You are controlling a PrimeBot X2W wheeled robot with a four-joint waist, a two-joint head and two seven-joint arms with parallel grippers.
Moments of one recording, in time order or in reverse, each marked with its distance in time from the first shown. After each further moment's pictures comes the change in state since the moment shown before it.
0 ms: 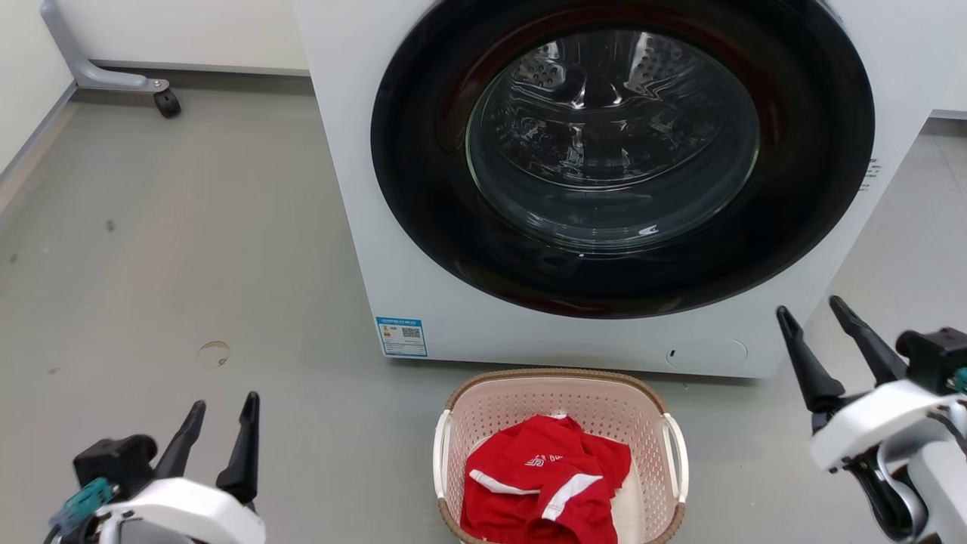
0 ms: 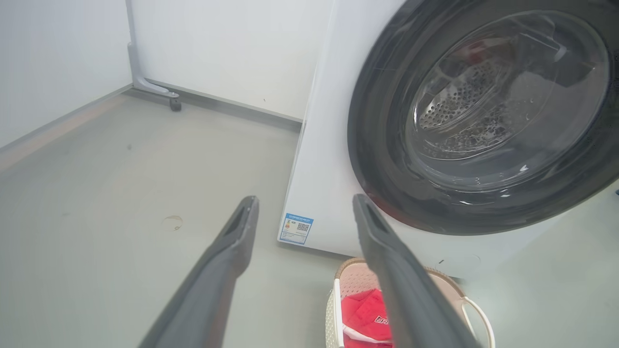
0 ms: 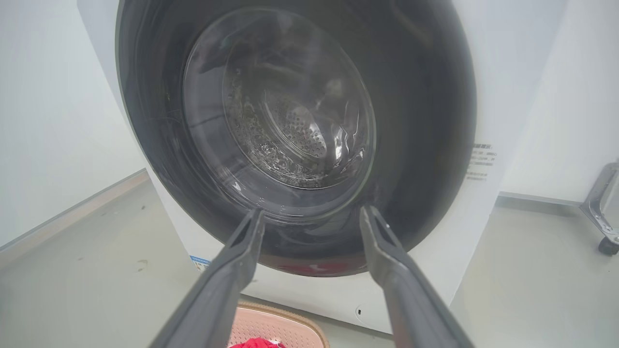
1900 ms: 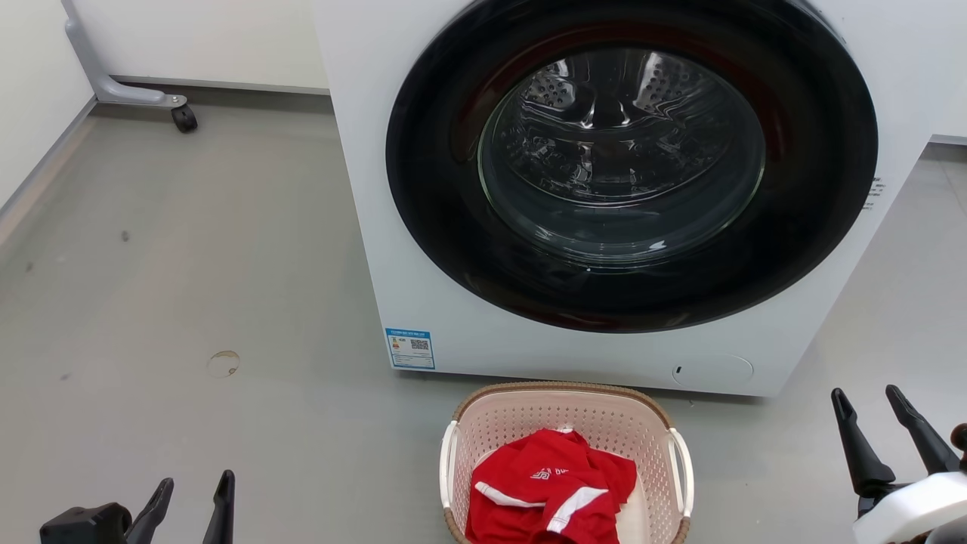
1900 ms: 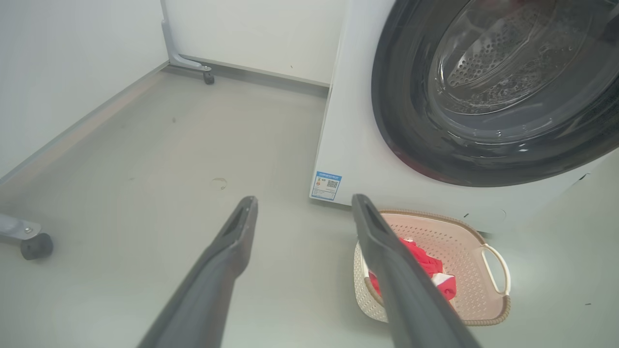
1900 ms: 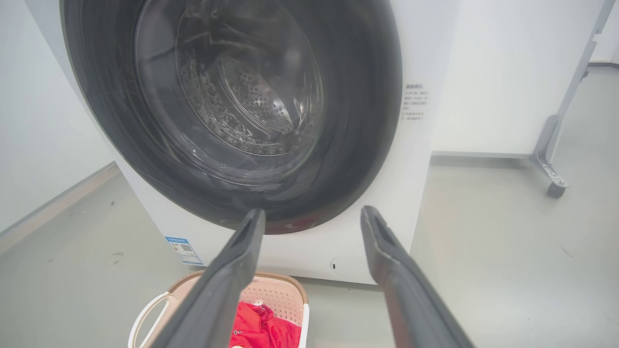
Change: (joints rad) left arm 0.306 0.209 0.034 -0.483 0.012 0.293 0.190; right arm 0.261 0.017 -0.210 -0.081 -0.050 -0.001 0.000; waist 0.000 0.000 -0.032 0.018
